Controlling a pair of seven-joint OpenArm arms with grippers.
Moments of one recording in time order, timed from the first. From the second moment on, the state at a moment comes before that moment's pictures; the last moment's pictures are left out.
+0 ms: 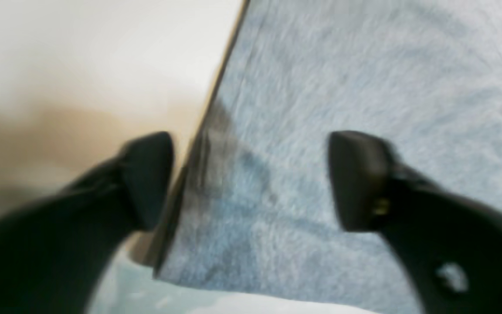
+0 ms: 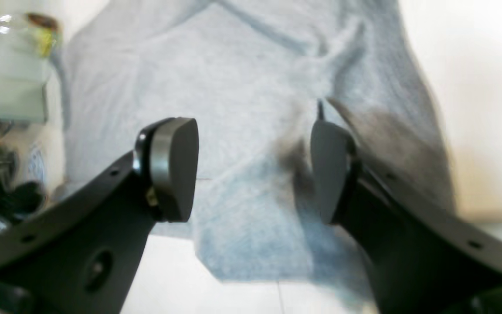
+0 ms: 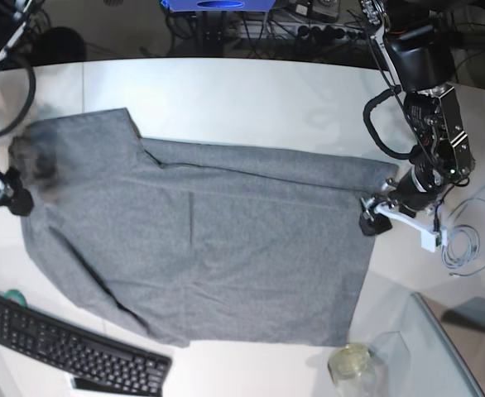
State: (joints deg) left arm -5.7 -9.5 -26.4 72.5 -20.7 -18.0 41.3; right arm -3.8 11.5 41.7 82.4 46.9 24.8 -61.1
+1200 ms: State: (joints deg) left arm 21.9 -8.1 -51.6 84.5 -20.2 -38.3 31.8; right arm -12.8 4.3 43.9 78.6 34.6 24.4 -52.4
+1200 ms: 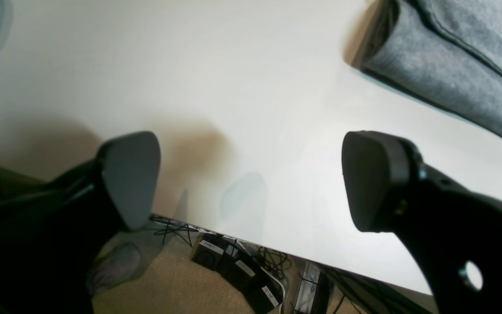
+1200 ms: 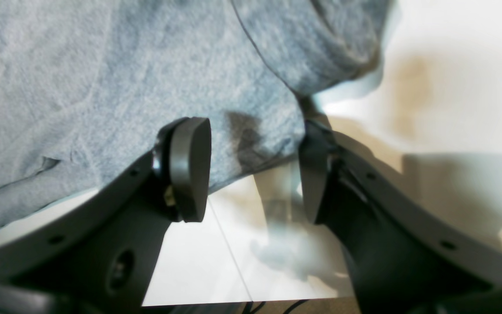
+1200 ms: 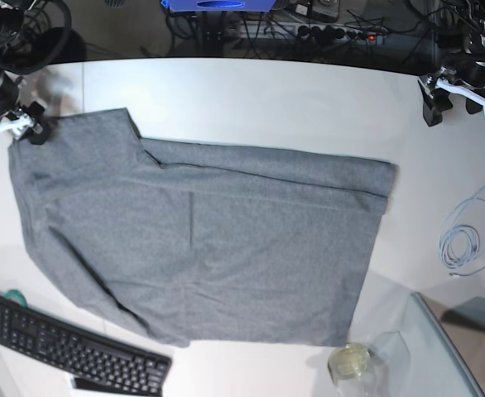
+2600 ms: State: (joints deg) left arm 21.9 -8.3 -51.6 84.4 -19.8 -38.3 31.8; right arm 14.3 8.3 43.9 64.9 34.2 18.7 -61.7
